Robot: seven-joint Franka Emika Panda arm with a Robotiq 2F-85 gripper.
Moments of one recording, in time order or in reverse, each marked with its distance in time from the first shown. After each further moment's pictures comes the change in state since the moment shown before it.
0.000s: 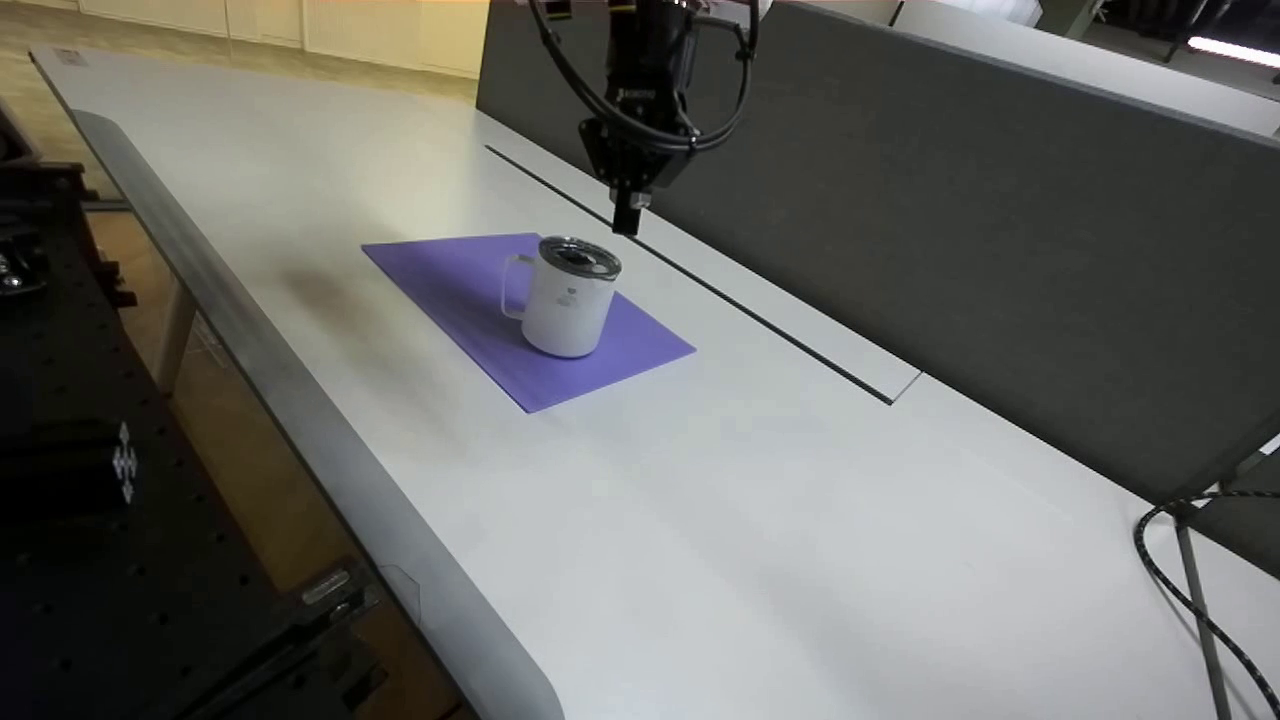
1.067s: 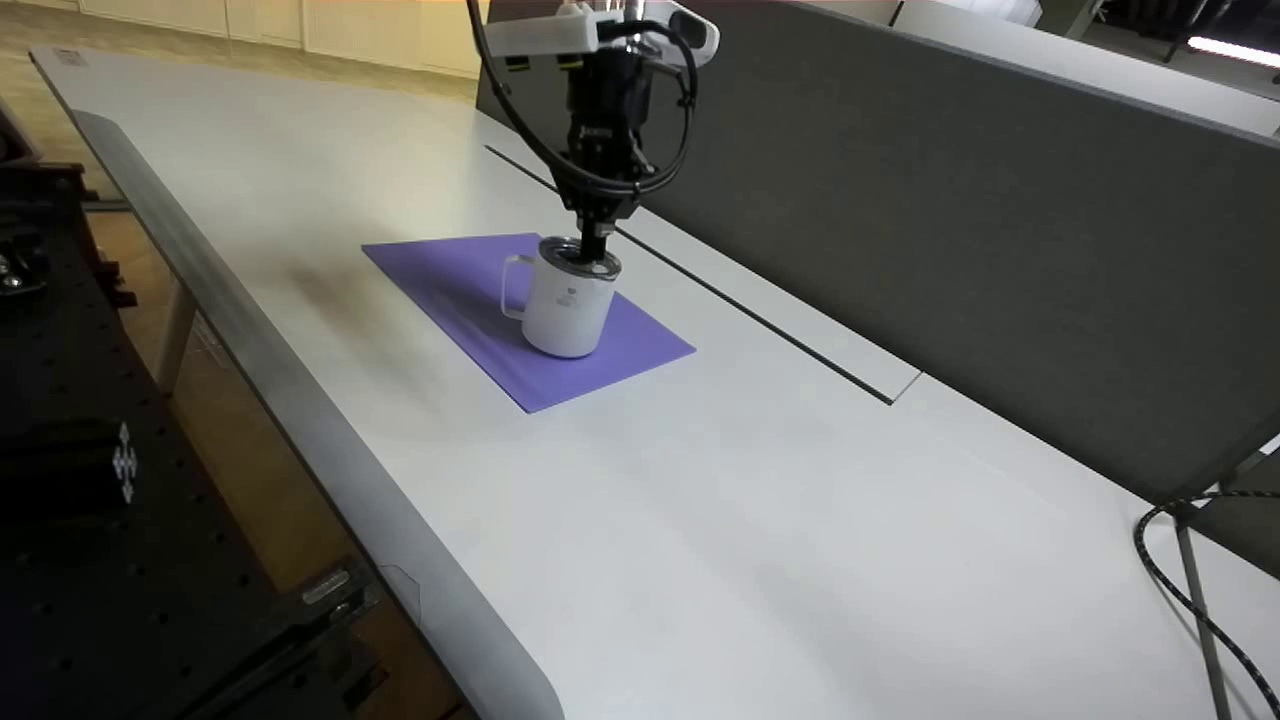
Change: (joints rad) arm 0.087 0.064 -0.047 -0.049 -0.027 0.143 0.120
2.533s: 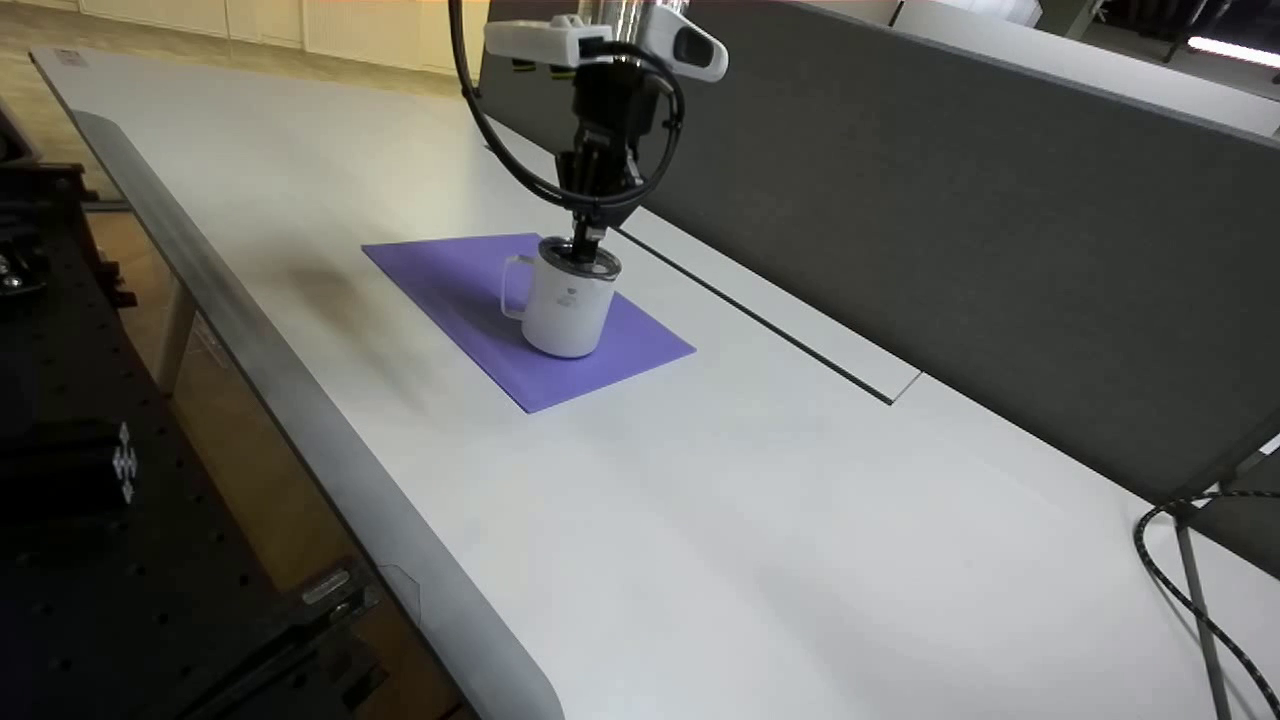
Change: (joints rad) arm -0.011 0.012 -0.006 0.003 0.245 0.020 -0.051
